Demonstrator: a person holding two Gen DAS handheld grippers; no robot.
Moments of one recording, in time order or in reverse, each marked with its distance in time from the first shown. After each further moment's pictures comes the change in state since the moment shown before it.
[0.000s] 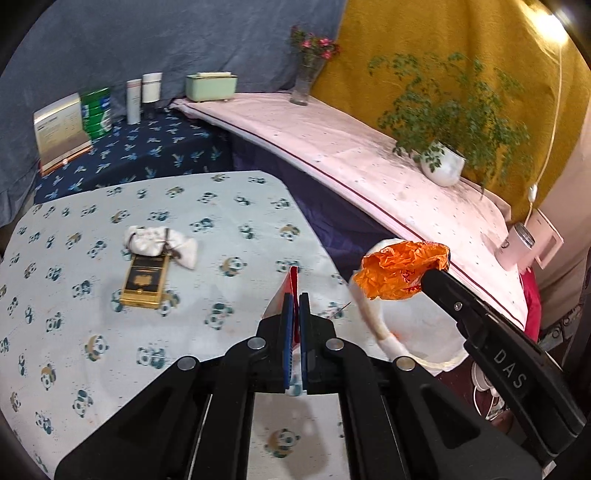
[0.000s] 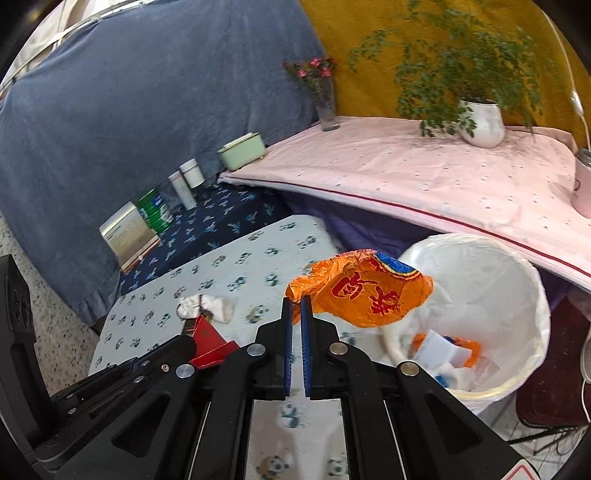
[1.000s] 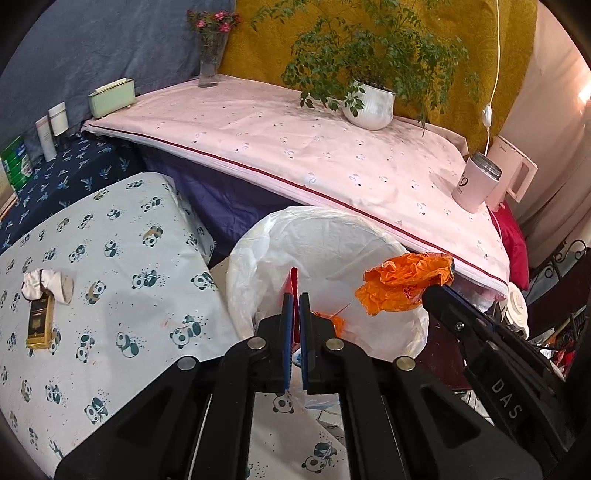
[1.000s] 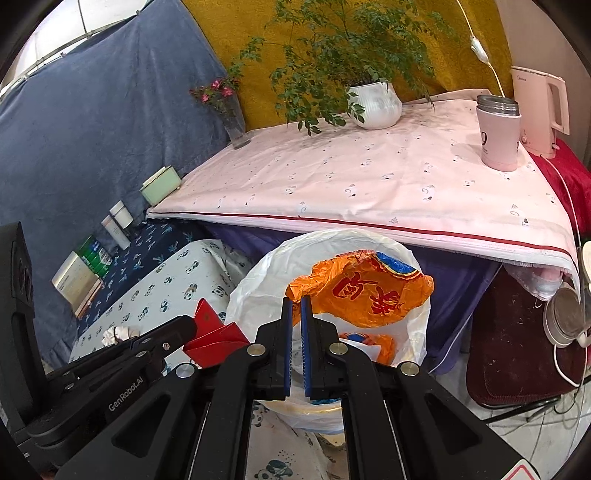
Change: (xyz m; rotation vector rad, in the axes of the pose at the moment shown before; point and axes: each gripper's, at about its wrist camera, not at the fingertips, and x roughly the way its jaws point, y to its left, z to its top) left arm 0.076 -0.144 -0.006 0.233 0.101 -0.109; right arm -0.026 -0.151 -0.004 0.180 -0.034 -0.157
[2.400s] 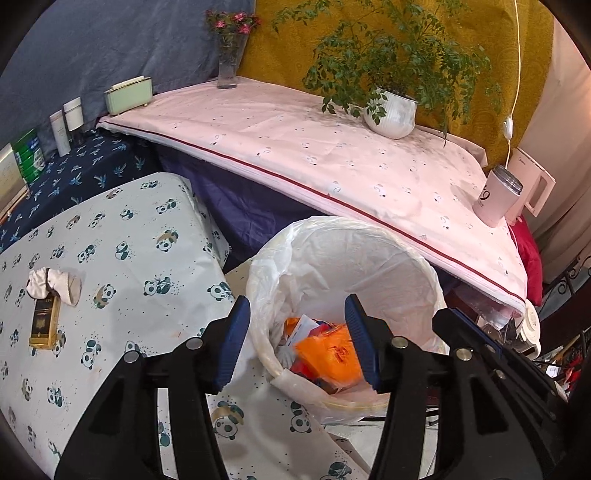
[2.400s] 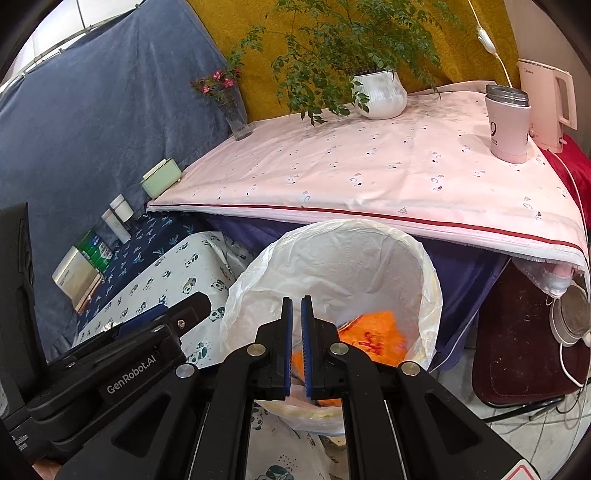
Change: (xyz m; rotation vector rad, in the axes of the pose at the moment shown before) left arm 0.012 0.015 0.007 -0.046 -0.024 0.060; right arm 0.016 0.006 0.000 -0.010 0.027 0.013
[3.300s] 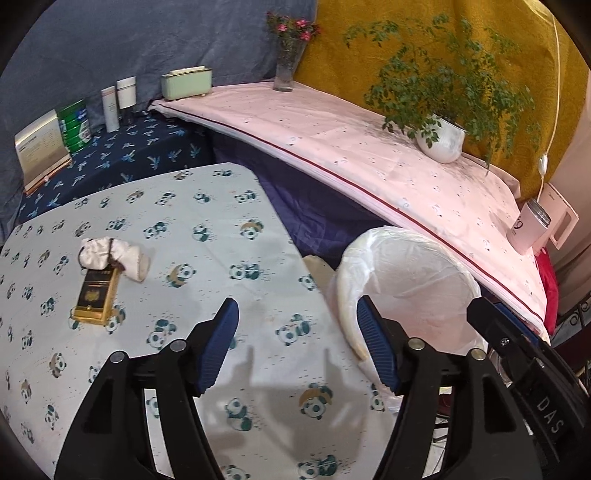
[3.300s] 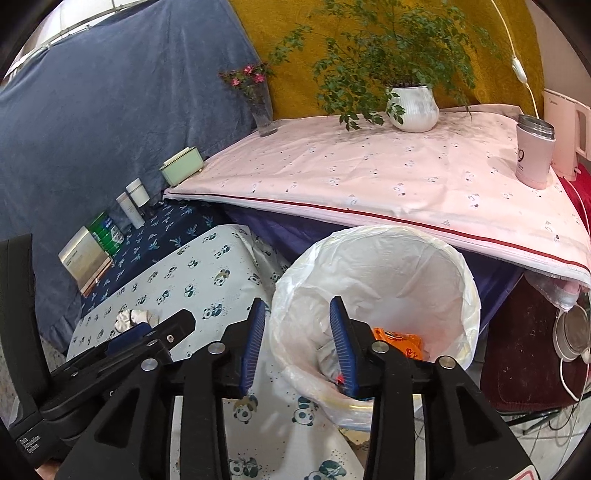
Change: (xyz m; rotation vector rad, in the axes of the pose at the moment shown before) left arm -0.034 0.081 -0.016 -0.134 -0.033 0.104; right arm -0.007 0.066 -0.010 -0.105 -0.005 0.013
